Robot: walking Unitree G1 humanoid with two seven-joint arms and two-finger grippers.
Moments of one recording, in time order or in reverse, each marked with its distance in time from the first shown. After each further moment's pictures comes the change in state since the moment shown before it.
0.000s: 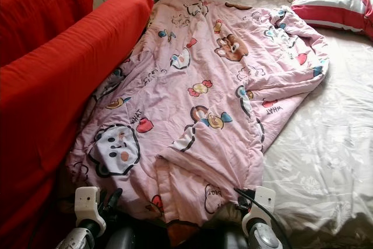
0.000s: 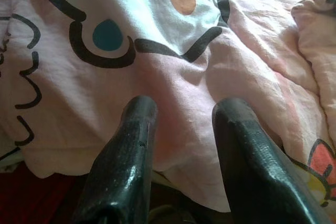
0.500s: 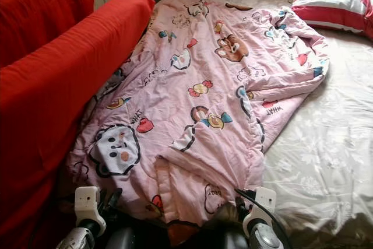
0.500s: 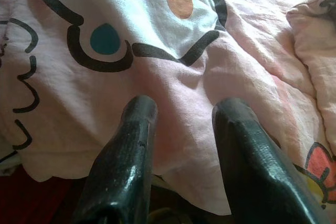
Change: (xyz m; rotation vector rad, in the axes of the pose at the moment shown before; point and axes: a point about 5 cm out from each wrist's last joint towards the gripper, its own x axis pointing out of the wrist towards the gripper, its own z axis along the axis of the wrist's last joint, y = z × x) left arm 0.001 0.000 0.001 -0.001 -0.003 0.000; right arm 0.000 -0.001 -0.004 0.026 0.040 0.007
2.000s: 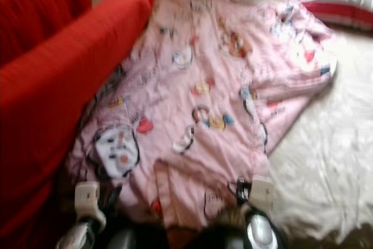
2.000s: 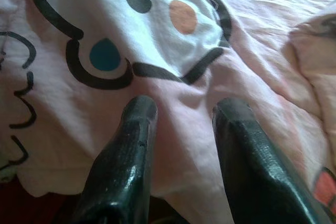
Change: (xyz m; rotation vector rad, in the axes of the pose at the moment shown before) left arm 0.004 -0.002 0.004 -0.003 -0.016 -0.001; right arm -0.009 0.005 0.016 -0.170 -0.283 -0.087
